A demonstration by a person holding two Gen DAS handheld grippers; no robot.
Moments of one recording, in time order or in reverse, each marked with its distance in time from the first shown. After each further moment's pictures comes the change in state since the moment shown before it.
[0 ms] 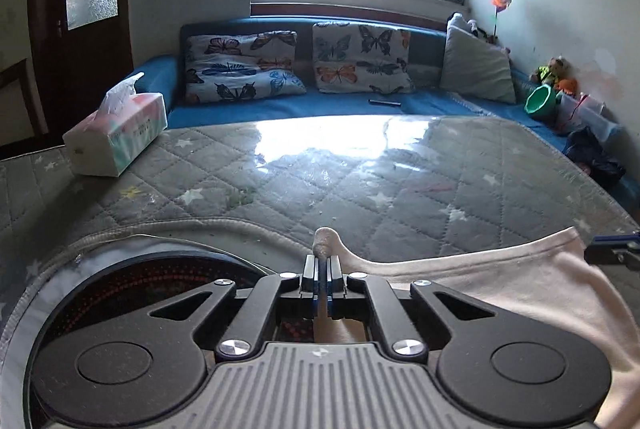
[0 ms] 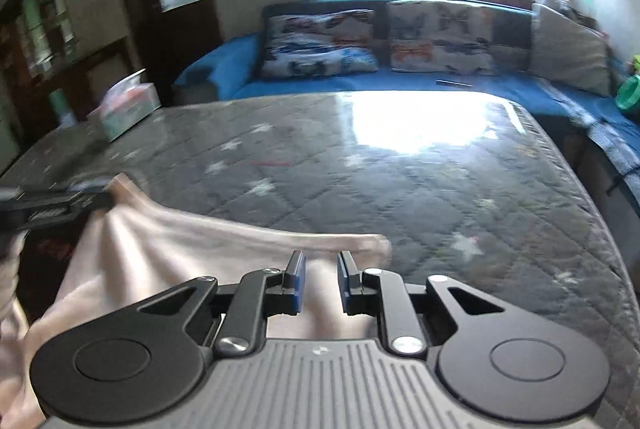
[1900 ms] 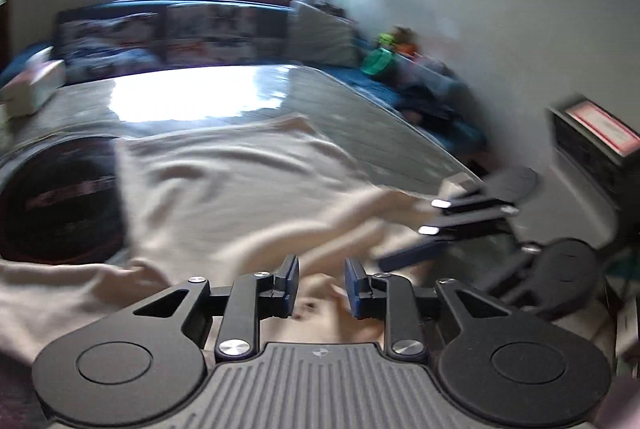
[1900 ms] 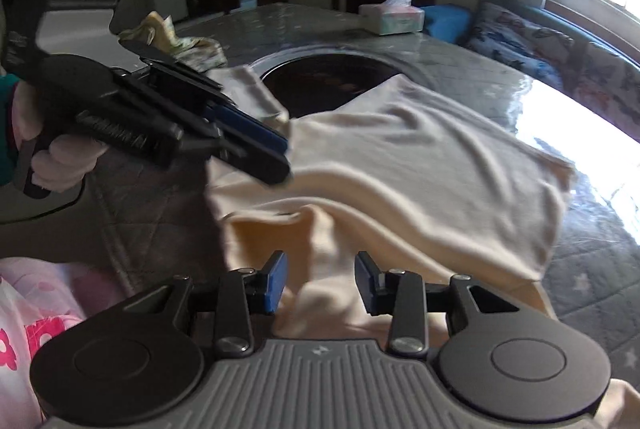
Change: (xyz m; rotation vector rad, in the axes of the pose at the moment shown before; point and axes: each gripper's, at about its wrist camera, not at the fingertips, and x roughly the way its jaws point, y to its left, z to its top) left arm -0.213 -0.054 -0.115 0.144 0.077 -0.468; right arm -0.138 0.145 -0.121 -0.490 0.139 0.357
